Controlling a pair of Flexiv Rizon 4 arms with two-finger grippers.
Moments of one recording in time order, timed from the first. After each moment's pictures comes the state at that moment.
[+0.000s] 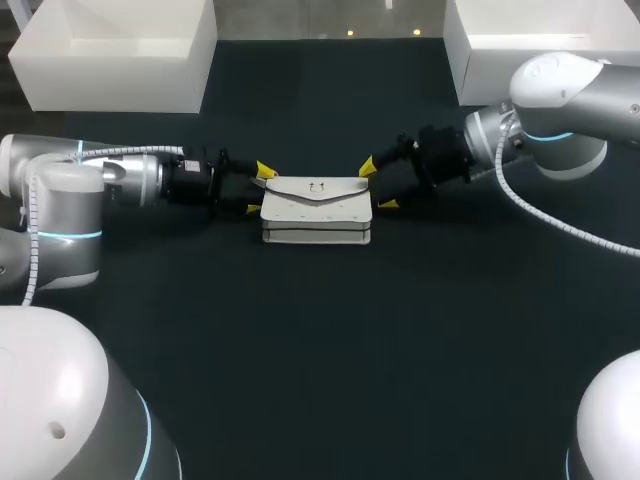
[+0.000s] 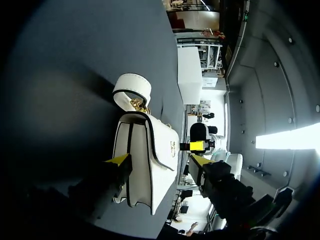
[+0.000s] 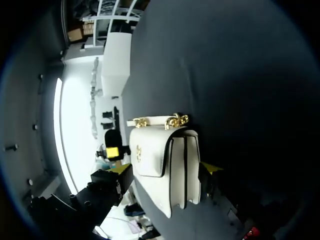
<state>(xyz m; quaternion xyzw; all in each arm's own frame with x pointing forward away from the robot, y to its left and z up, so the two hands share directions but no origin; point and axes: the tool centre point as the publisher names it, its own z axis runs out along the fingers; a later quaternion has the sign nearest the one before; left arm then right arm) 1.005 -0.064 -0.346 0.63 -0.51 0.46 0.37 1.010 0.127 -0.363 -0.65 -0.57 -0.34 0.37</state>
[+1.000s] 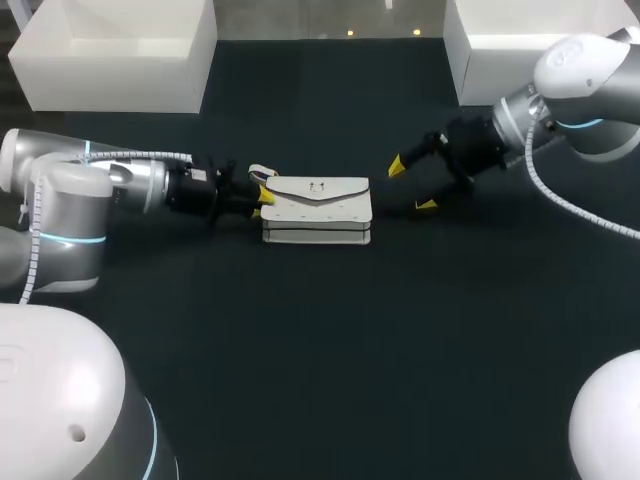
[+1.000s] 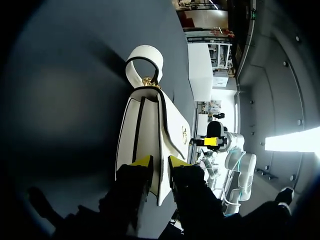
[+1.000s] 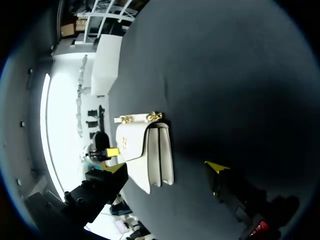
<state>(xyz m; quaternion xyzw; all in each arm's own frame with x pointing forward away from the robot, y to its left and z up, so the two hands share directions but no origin) 0.983 -0.072 -0.358 0.65 -0.52 0.42 0.35 0.998 0.067 -0.357 -0.67 -0.61 -0.29 0.32</state>
